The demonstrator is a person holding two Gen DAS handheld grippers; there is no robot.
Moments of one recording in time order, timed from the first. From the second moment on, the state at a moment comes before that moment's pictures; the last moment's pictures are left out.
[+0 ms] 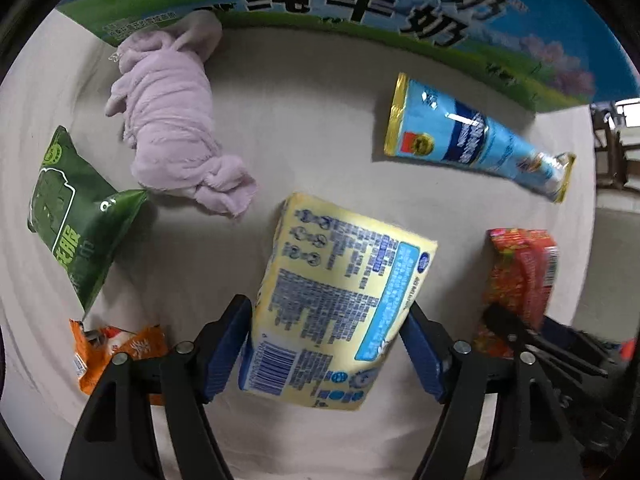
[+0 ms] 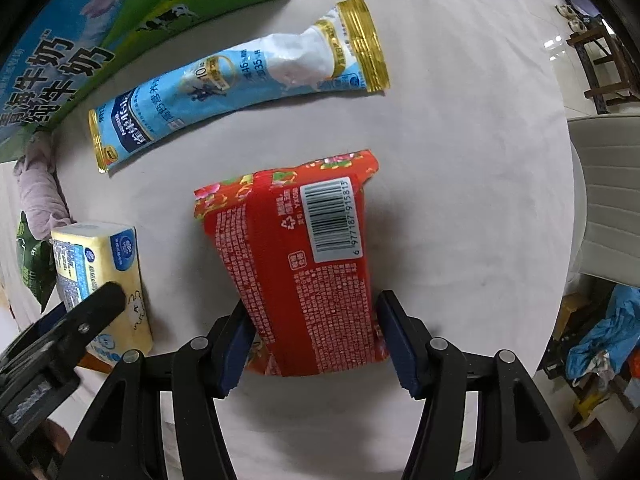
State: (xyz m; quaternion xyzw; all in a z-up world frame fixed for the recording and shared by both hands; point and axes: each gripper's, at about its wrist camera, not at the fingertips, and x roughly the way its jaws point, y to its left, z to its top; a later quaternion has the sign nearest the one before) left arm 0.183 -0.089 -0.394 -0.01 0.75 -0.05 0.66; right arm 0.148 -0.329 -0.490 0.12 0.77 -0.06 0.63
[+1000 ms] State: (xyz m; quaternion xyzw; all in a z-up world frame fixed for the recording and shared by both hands) left arm 0.124 -0.108 -0.339 0.01 0.69 -0.05 0.72; right arm 0.100 -0.284 -0.479 0.08 0.76 -0.04 0.64
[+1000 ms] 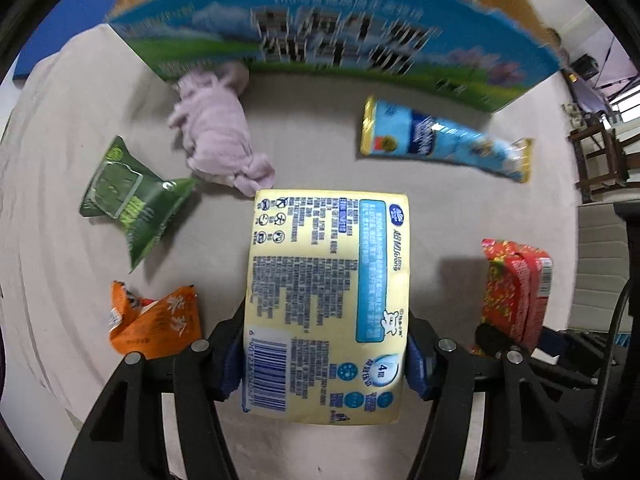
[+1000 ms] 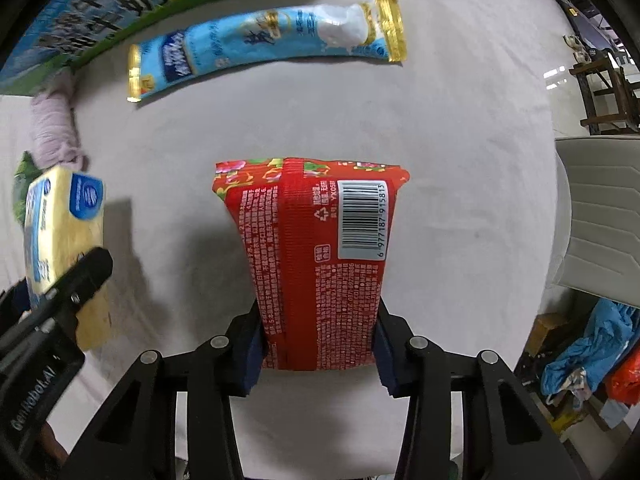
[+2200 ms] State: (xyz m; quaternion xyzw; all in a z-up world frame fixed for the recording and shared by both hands) left arm 0.474 -0.118 -0.294 -0.09 0.70 -0.15 0.70; right arm 0.405 -0.282 -0.390 0.09 0.67 0.00 0.73
